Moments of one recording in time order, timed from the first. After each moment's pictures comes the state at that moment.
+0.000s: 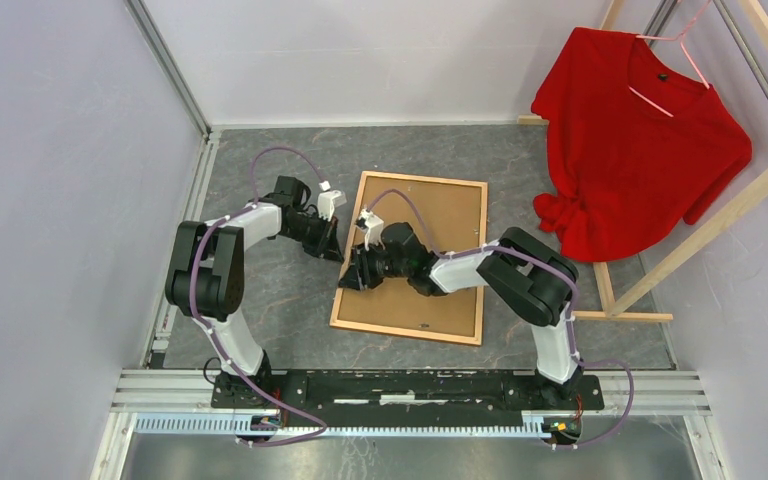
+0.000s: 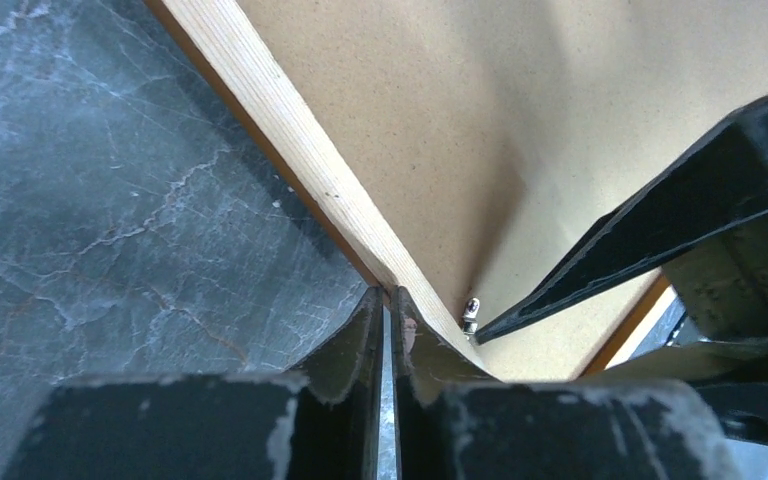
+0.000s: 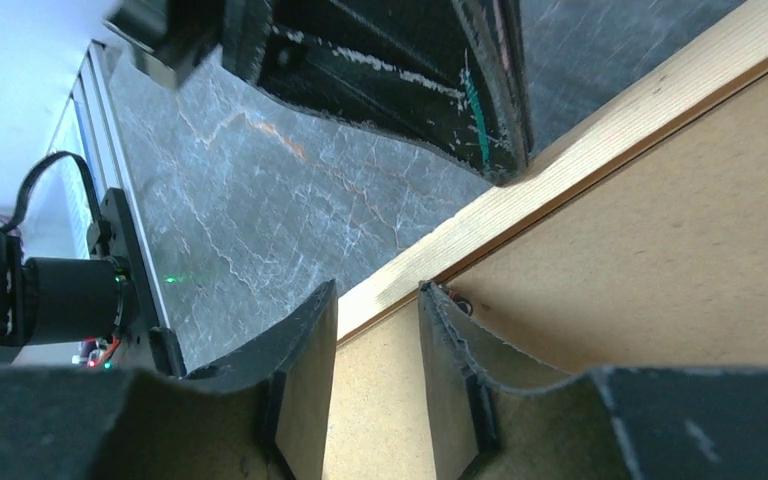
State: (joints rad) left arm -0.16 1.79 1.03 -0.49 0.73 0.32; right arm 0.89 2.01 0.99 0.56 -0.38 0.55
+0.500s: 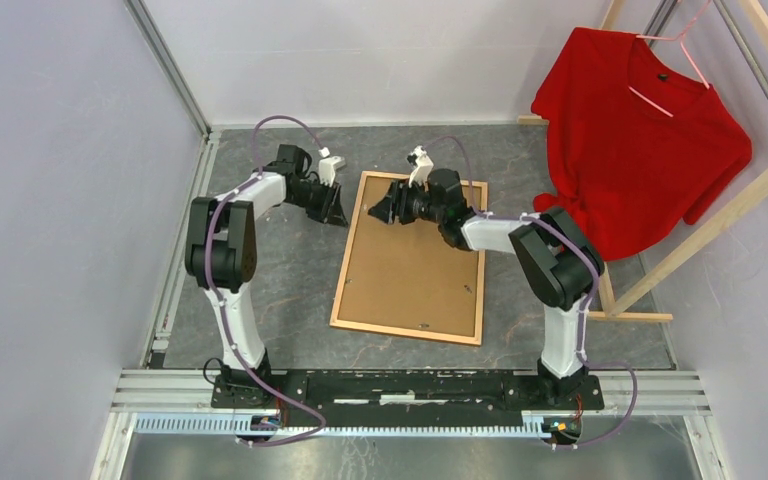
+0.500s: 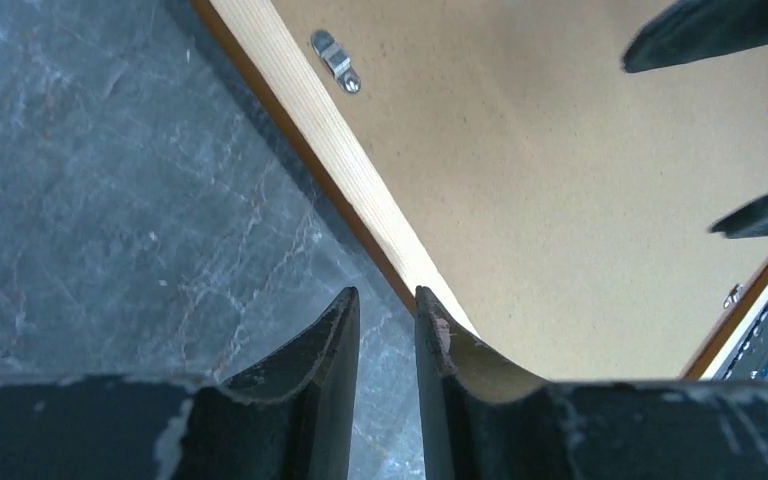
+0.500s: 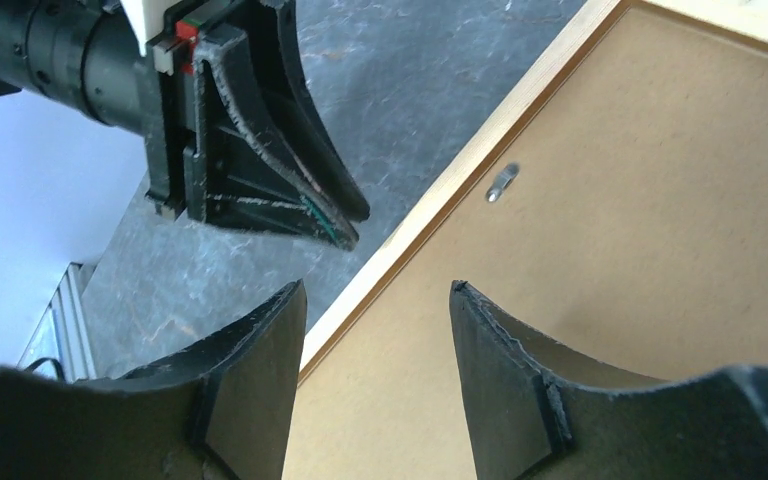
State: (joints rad) left arm -0.13 1.99 1.37 -0.54 0.72 0.31; right arm 0.58 1.93 1.06 0.57 -0.40 0.54
